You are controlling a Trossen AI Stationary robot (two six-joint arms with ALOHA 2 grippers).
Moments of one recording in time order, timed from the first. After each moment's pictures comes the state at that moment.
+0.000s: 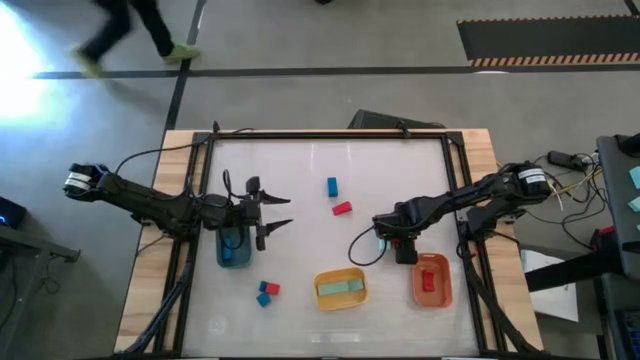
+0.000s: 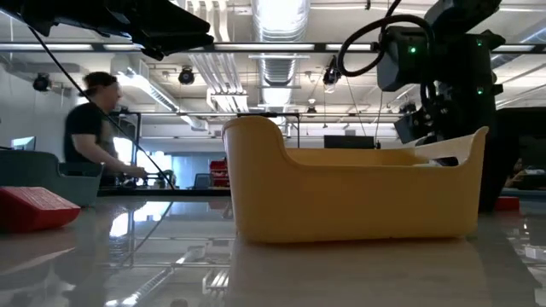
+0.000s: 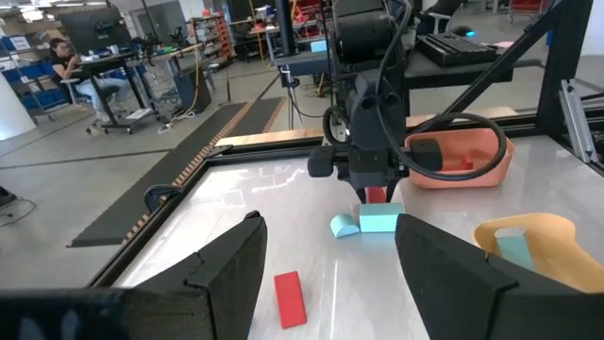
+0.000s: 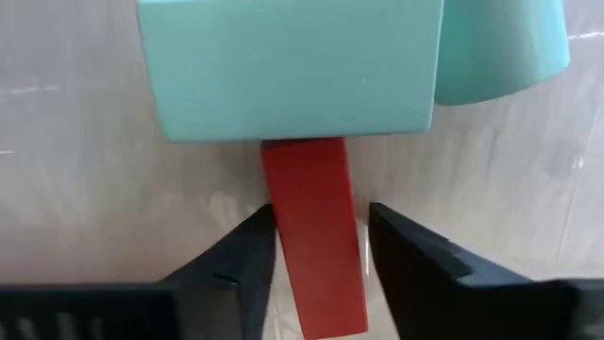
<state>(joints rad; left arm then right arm) -0.20 0.96 0.48 0.38 -0.38 0.11 0.09 1.59 0.78 -0.77 -0.05 0.16</state>
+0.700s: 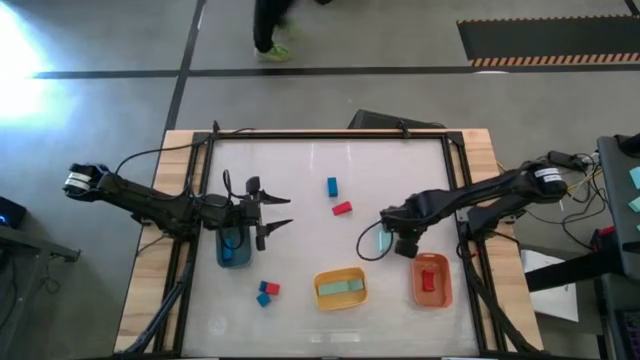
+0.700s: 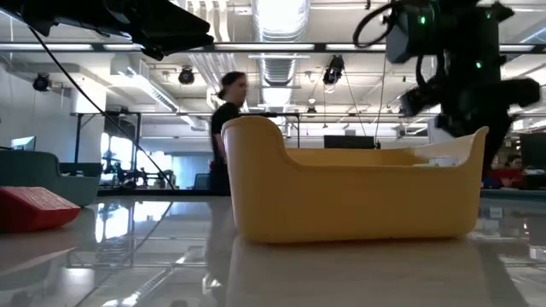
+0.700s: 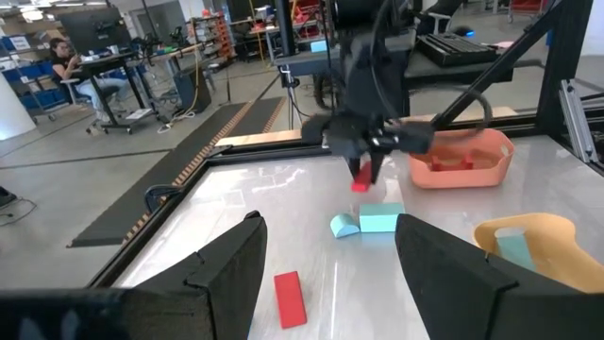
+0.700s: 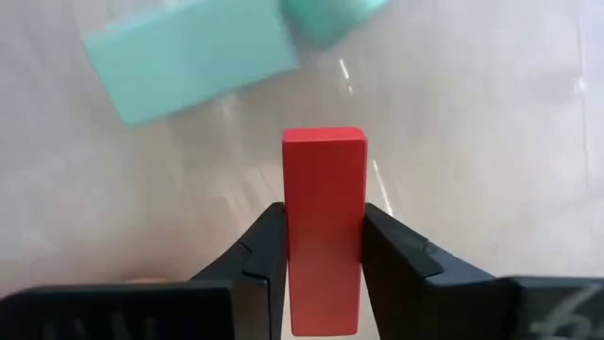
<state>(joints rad) -0.20 0.96 0.48 0.38 -0.38 0.11 0.09 1.43 0.84 -0.97 0.02 0.46</state>
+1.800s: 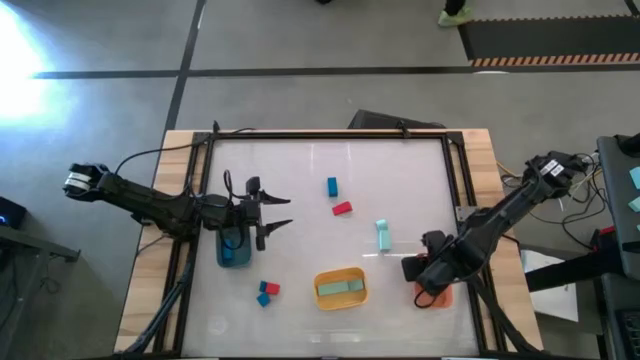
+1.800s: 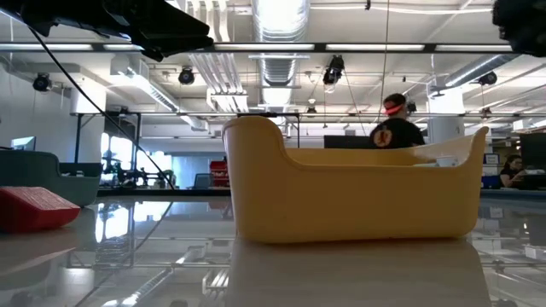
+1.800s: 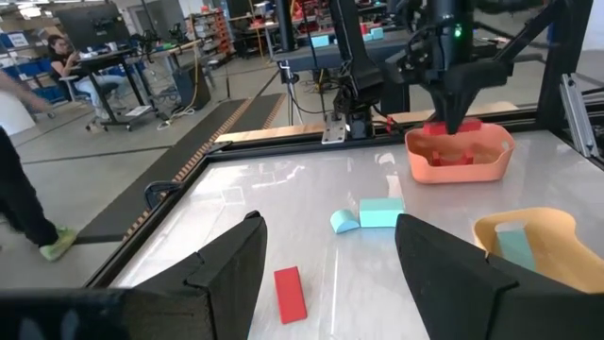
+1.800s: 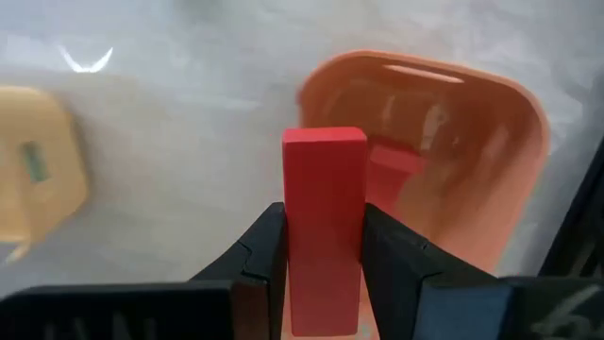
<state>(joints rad) -0.20 0.96 0.48 0.37 -0.38 0.11 0.69 1.34 0.96 -1.07 0.04 2.12</state>
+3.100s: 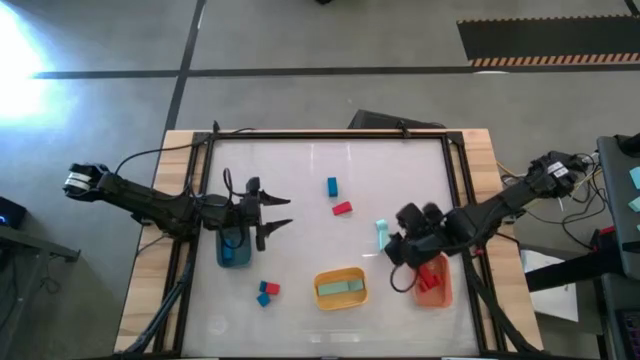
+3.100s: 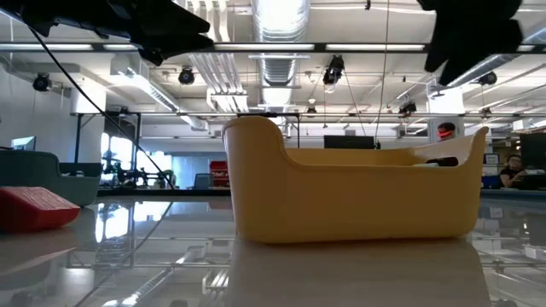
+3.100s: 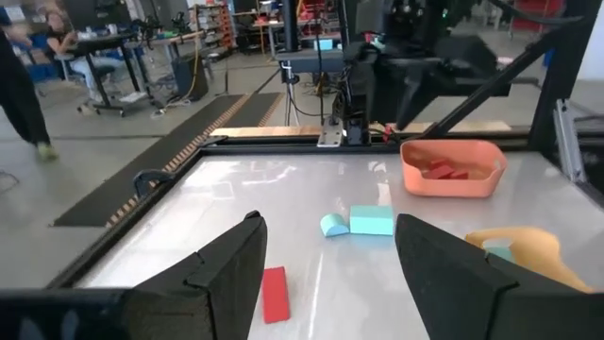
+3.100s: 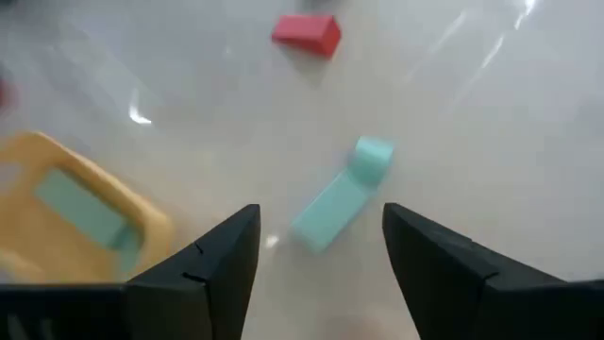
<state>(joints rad) -0.20 0.96 0.48 0.38 -0.38 0.01 0.46 1.32 1.10 -1.06 0.47 1.23</state>
